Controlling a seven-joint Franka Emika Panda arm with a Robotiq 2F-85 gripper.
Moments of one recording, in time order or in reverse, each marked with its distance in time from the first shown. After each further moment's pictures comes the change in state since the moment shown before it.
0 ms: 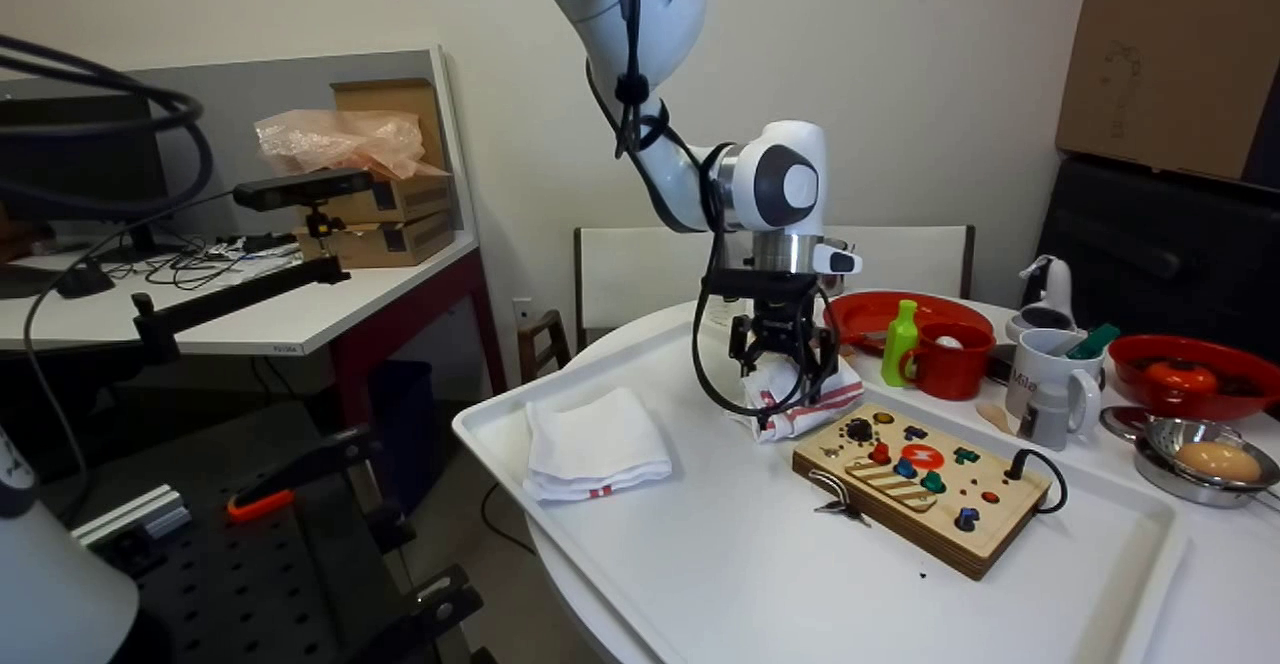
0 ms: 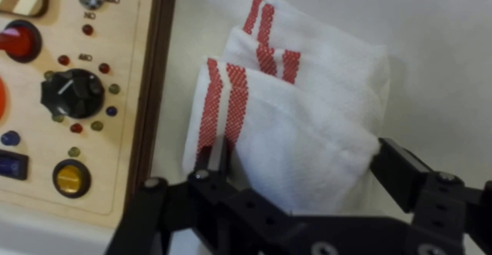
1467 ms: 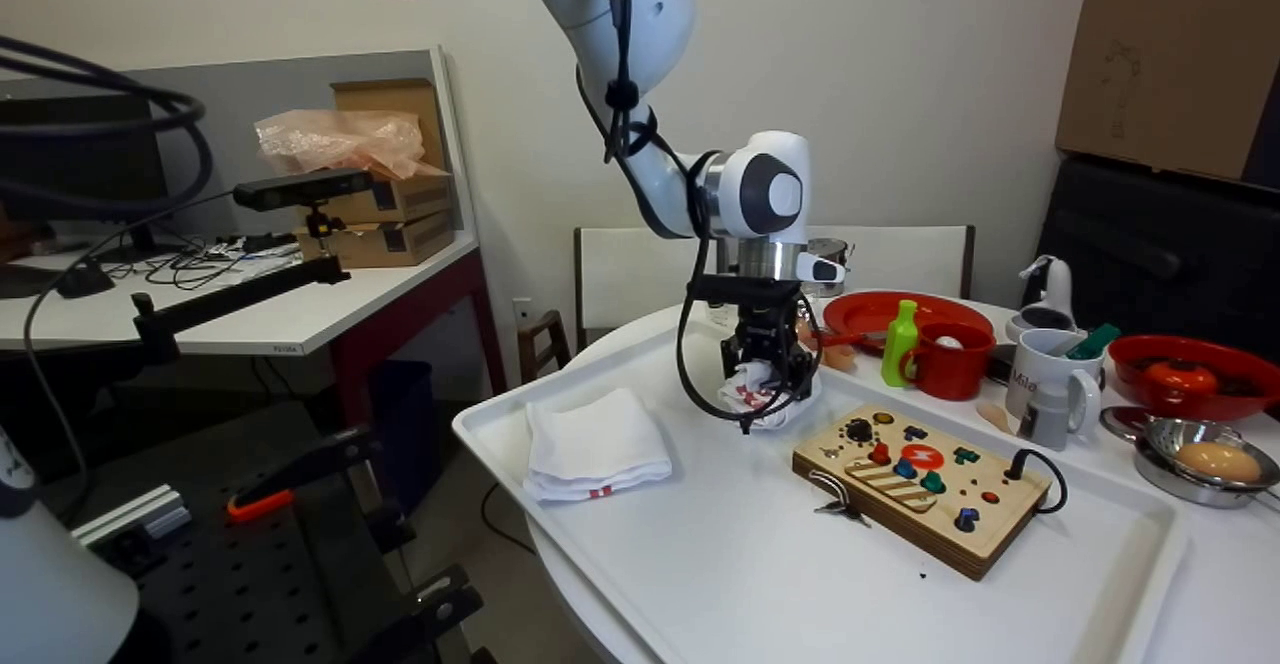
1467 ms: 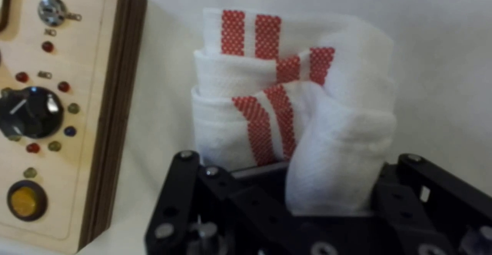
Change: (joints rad) arm 0.019 0.000 0.007 -0.027 0.000 -0.004 0.000
